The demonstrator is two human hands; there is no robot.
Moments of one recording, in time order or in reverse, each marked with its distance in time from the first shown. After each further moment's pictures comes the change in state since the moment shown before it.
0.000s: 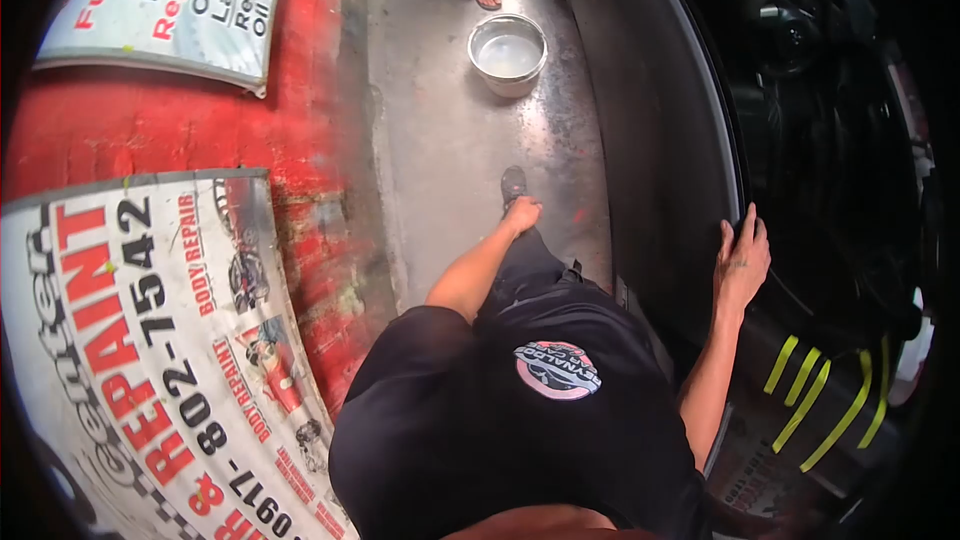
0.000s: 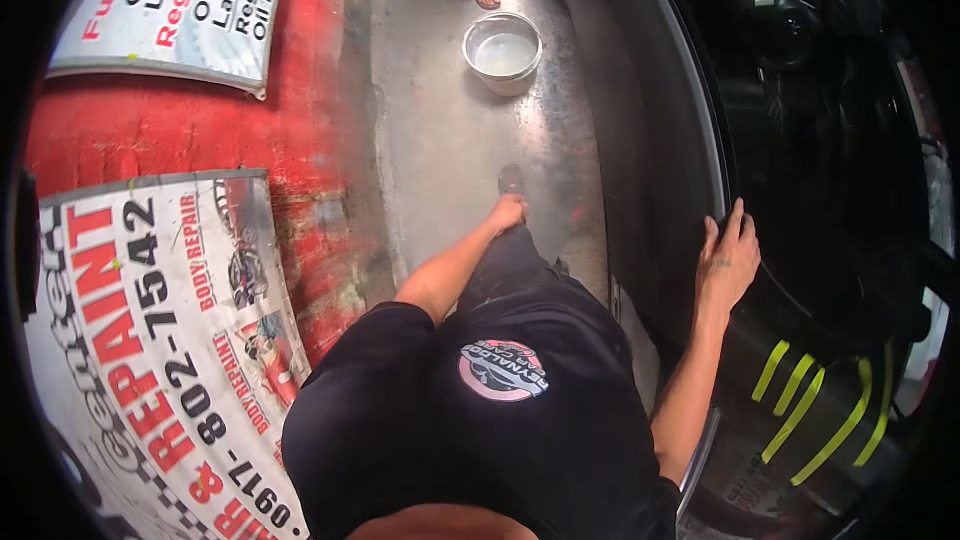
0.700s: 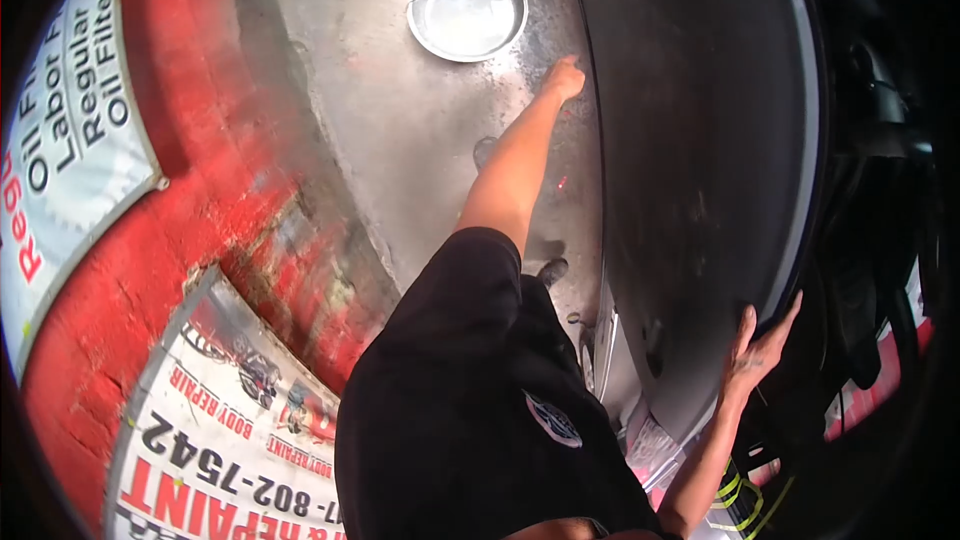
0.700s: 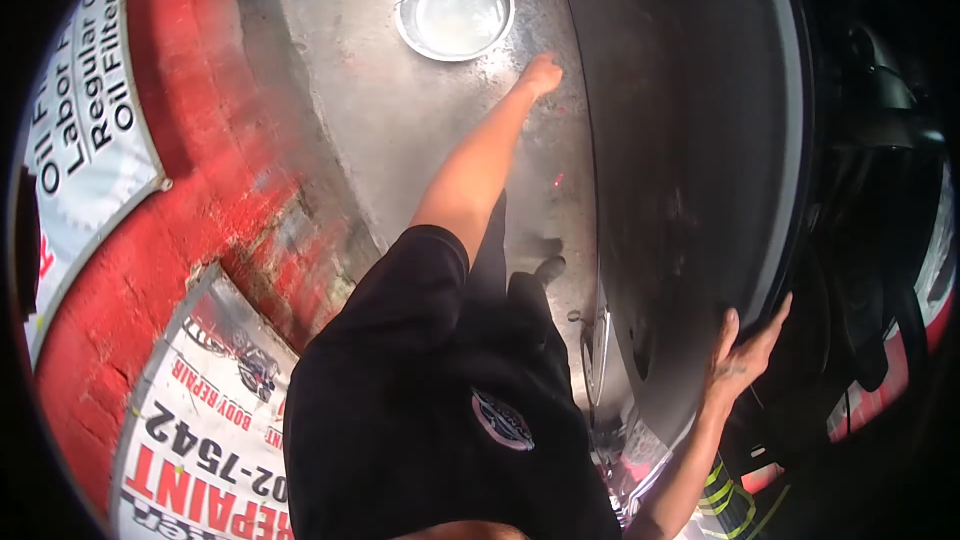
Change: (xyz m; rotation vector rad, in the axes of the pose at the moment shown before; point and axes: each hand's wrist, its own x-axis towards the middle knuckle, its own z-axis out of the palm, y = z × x) left_hand 0.481 0.187 -0.076 0.164 -0.021 0.016; right_hand 0.238 -0.135 0.070 0.144 -0.250 0.148
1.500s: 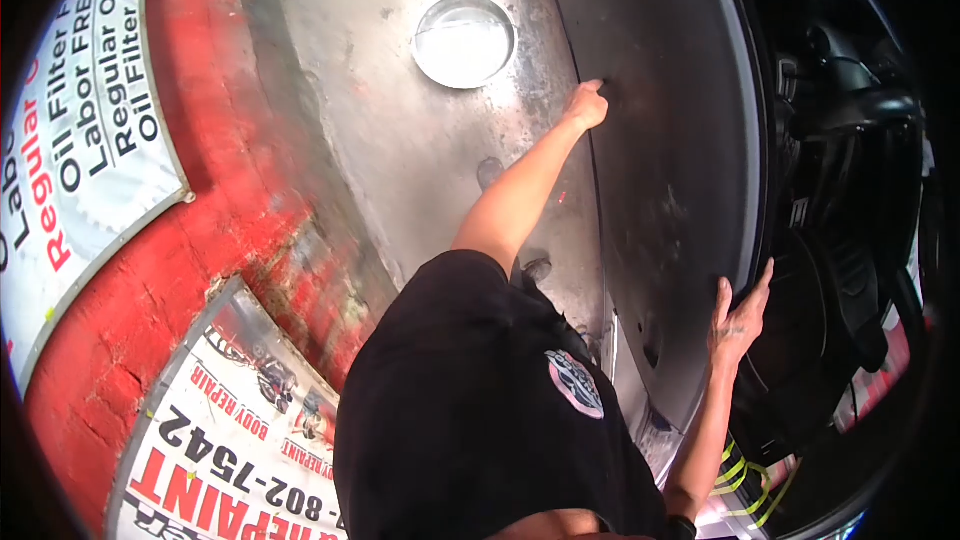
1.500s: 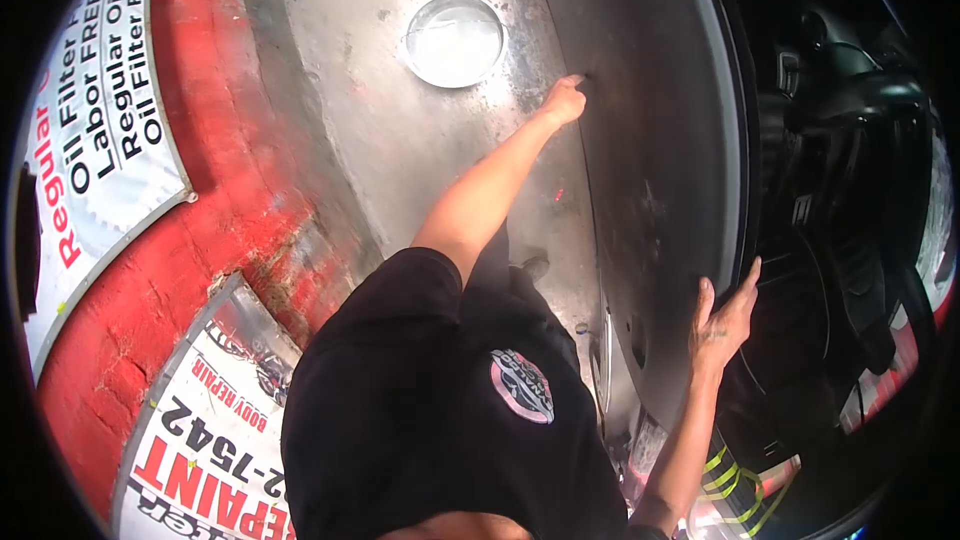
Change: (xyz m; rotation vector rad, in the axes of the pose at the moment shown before) left_hand -0.102 0.132 -0.027 -0.236 -0.026 -0.040; right_hand 0.003 -0.008 -0.022 0.034 -0.015 -0.005
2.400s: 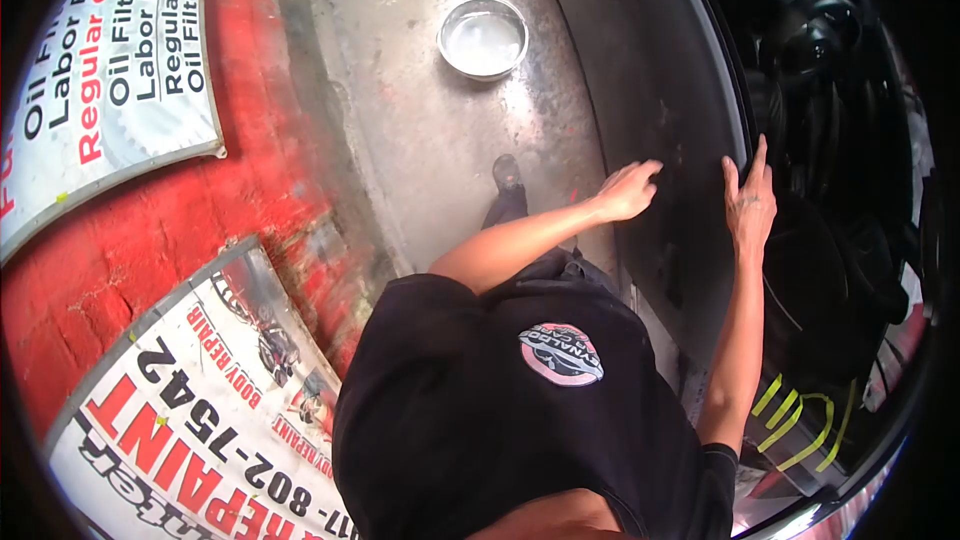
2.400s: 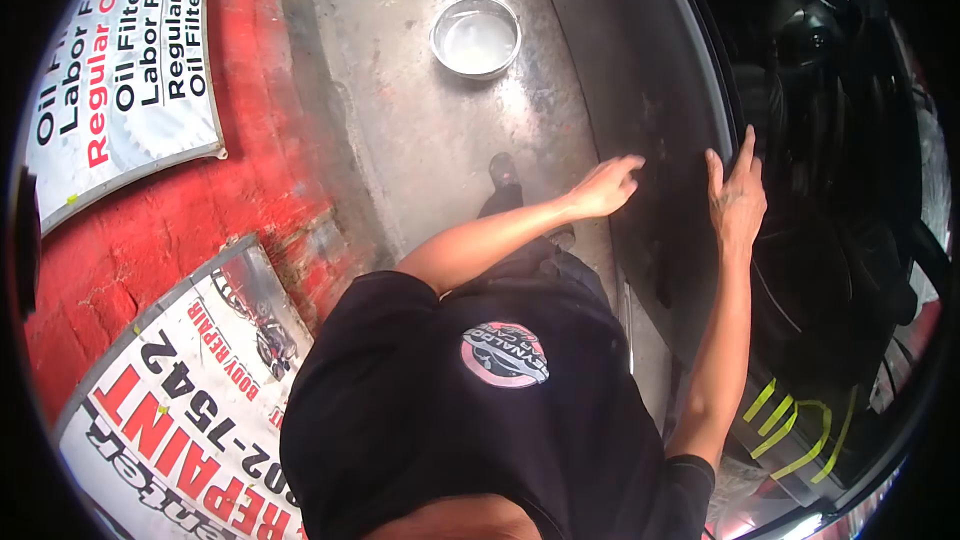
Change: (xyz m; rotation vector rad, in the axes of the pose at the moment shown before) left_hand -0.335 -0.015 0.052 0.077 -0.247 0.583; right_hand -0.036 0.009 -0.015 -0.076 0.043 -0.012
